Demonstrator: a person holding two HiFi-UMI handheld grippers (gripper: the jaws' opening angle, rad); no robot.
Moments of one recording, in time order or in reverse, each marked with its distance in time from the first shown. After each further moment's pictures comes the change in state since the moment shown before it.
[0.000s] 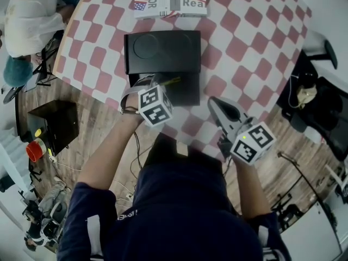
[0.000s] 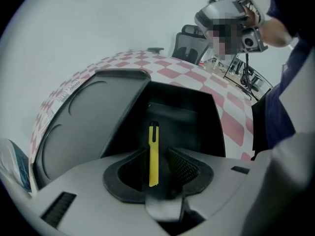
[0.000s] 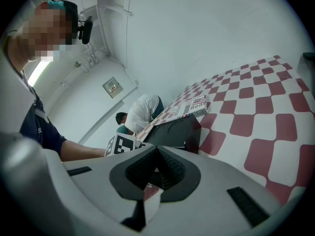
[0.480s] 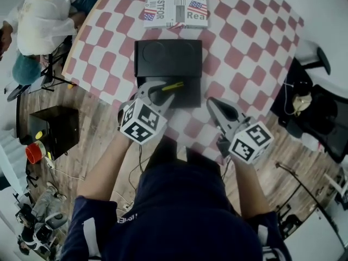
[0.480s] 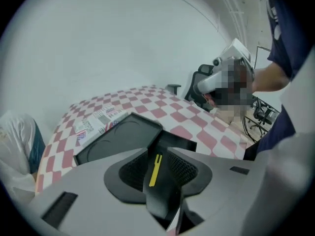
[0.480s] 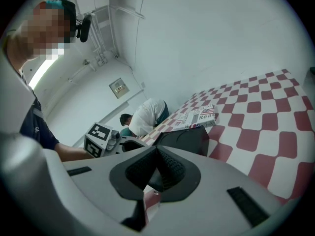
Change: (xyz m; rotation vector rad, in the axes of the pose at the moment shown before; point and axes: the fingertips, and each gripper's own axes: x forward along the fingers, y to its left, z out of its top) left arm -0.114 0.006 0.030 -0.240 -0.345 0.121; right arm -0.008 0.030 0.020 -0.089 -0.043 0.022
